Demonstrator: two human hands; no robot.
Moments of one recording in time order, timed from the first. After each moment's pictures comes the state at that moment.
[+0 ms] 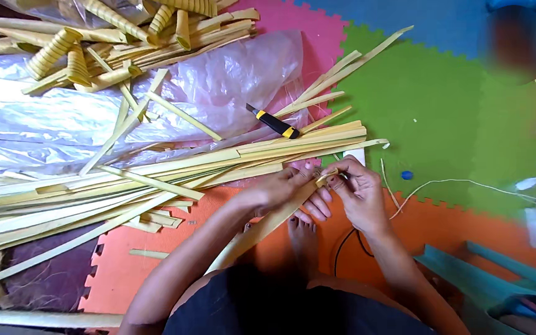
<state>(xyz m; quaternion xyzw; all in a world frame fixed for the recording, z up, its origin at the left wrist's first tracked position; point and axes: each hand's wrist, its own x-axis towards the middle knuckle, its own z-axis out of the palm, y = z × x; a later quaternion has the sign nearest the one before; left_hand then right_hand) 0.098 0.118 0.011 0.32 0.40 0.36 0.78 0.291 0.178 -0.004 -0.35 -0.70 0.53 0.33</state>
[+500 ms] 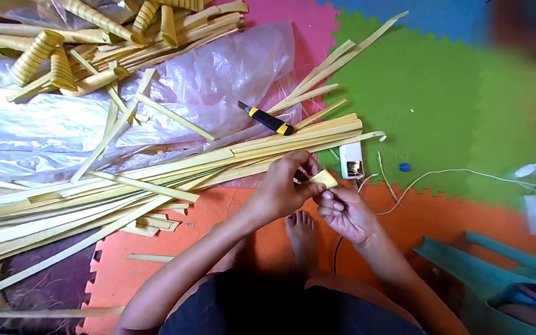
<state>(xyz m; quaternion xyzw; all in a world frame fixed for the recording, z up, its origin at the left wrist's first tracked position) 0.117 0.123 0.008 0.53 0.54 0.40 0.53 0.301 0.158 -0.005 -0.35 -0.10 0.90 0.24</state>
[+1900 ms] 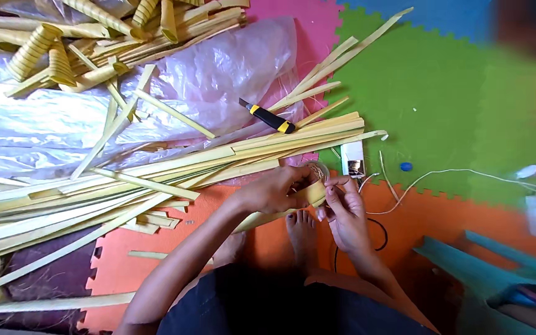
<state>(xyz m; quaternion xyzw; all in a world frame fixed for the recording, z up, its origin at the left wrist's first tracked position) 0.095 0.128 -0.017 0.58 0.44 0.25 0.64 0.304 0.130 -0.025 -0.45 -0.45 0.68 0.35</state>
